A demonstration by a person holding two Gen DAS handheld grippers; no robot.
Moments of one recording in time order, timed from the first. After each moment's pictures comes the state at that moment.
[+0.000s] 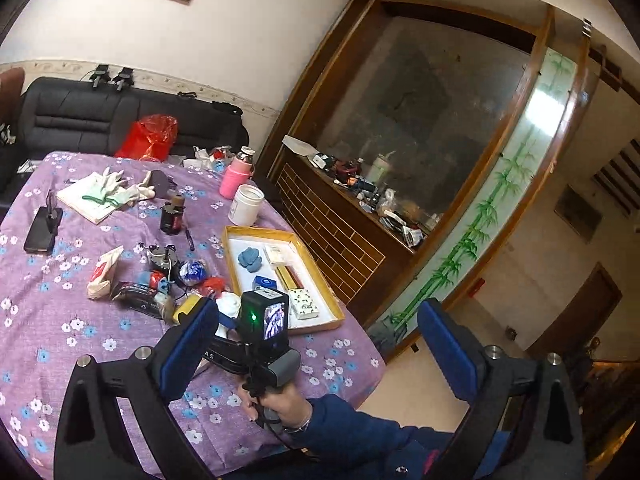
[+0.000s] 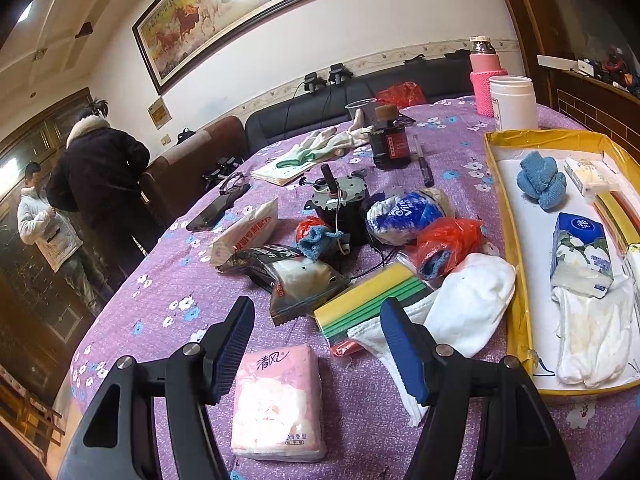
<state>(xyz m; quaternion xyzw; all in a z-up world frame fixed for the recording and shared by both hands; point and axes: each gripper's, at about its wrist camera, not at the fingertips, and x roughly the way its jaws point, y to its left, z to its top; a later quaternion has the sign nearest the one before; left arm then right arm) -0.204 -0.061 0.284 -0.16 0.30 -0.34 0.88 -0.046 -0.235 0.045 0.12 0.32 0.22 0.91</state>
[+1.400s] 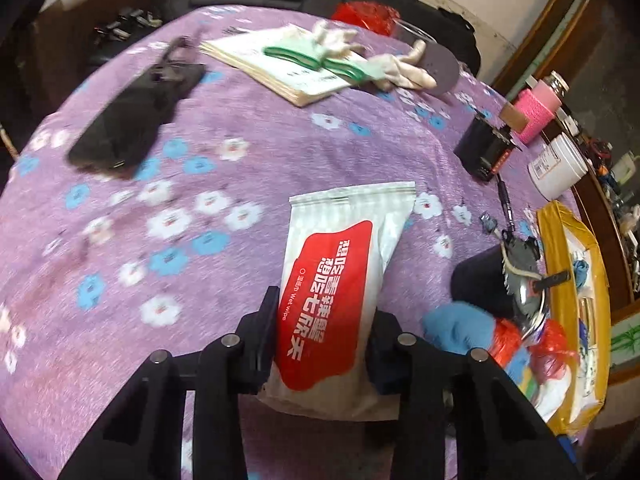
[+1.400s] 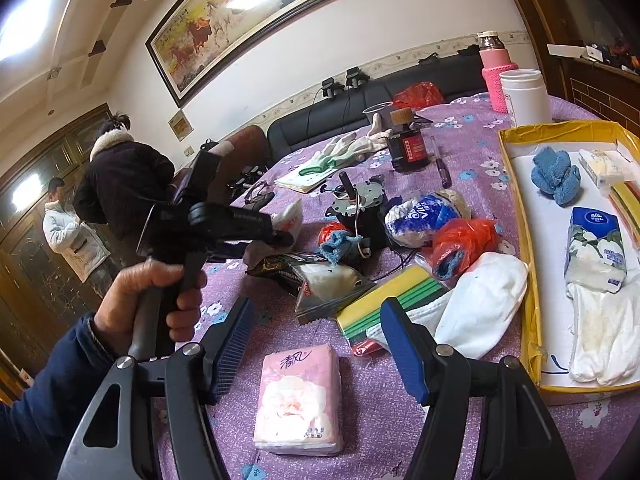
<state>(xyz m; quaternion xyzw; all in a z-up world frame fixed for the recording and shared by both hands) 0.097 0.027 0.020 -0.14 0.50 -0.01 0.85 -0.050 -0.246 0.048 0.16 0.31 0.26 0.90</state>
